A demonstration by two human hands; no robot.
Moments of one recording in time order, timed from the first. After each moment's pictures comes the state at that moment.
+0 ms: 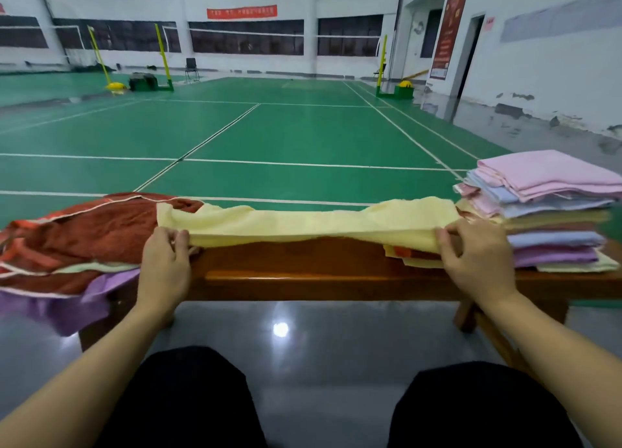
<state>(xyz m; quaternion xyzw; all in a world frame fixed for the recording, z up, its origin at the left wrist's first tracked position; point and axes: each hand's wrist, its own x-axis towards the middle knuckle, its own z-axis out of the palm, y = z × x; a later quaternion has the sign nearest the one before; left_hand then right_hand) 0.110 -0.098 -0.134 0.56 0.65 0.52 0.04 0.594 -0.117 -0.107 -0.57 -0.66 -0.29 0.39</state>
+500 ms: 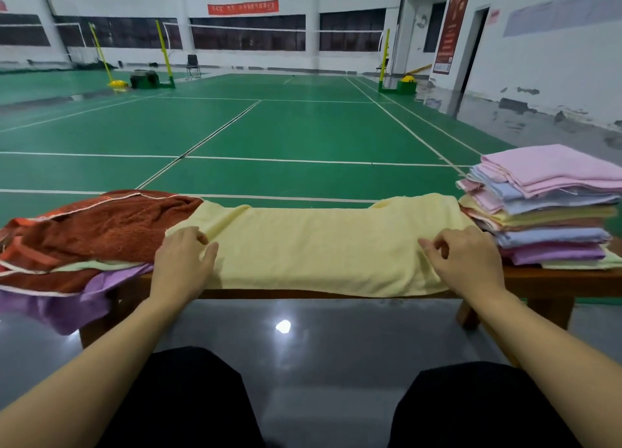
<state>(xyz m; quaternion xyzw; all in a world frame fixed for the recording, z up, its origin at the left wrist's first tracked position) 0.123 -0.079 -0.143 0.63 0.71 0.31 -0.06 0.596 -0.099 -0.129 -0.65 -0.67 -0.24 0.29</state>
